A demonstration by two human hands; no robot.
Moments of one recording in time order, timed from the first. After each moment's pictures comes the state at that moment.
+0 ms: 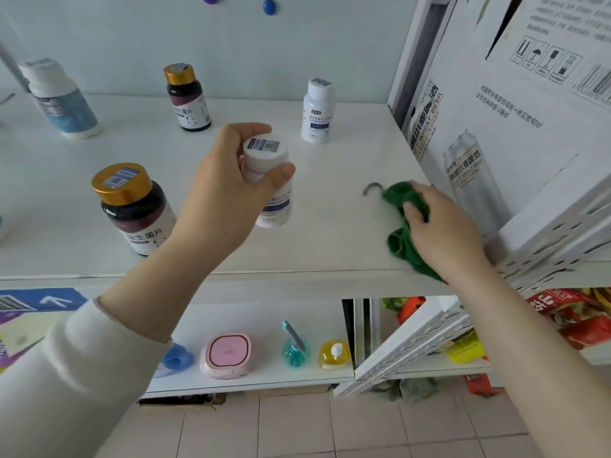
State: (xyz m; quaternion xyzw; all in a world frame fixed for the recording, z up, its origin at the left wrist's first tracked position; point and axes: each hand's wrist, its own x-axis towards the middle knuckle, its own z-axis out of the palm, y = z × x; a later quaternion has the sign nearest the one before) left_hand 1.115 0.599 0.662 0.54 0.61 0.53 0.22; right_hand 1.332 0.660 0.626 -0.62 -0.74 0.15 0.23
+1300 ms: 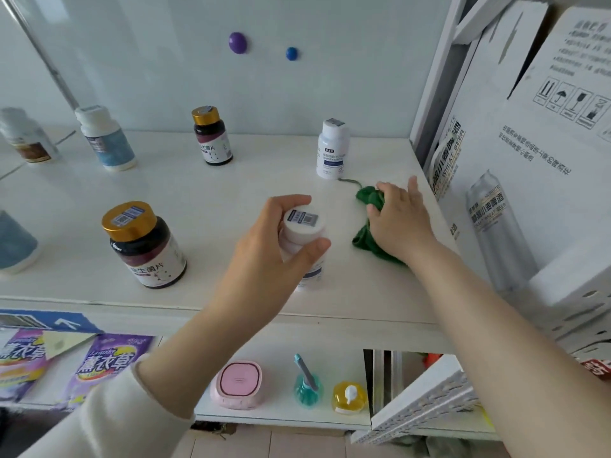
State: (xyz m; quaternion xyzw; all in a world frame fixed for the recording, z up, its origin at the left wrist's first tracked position) left_hand 1.153 0.596 0.642 0.57 0.63 0.49 0.22; right_hand 1.286 0.743 0.620 -0.57 -0.79 0.15 0.16
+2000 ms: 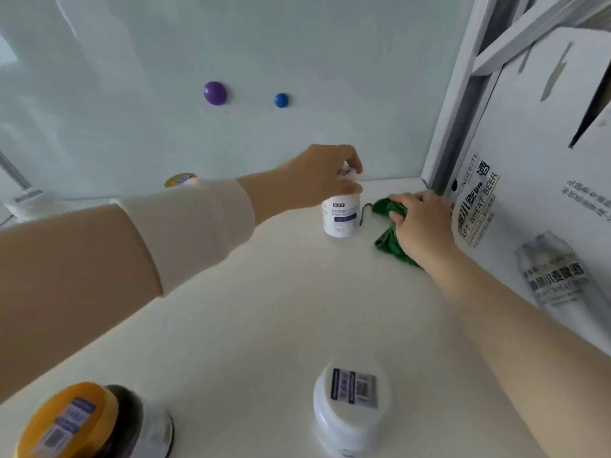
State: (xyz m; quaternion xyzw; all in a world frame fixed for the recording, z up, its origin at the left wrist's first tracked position) left_hand 1.091 0.822 0.714 0.74 0.63 0.18 0.15; right_hand 1.255 0.863 0.617 -0.63 -0.74 0.07 0.24
